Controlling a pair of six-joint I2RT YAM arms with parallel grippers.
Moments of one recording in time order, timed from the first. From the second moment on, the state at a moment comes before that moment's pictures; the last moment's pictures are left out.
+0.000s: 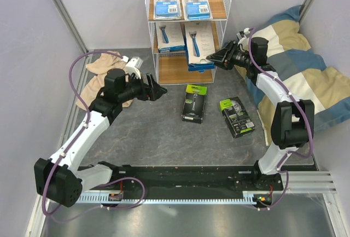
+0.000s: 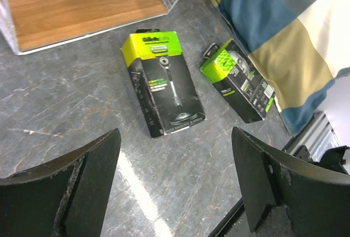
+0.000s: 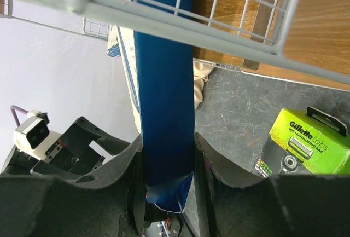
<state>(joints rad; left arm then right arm) -0.35 1.14 0.96 -0.18 0.42 -0.39 0.08 1.74 1.35 0.11 -0.85 0.93</state>
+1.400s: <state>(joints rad) -0.81 1.81 1.57 -0.03 -0.01 -0.29 0.09 1.80 1.41 0.25 -0.83 1.11</state>
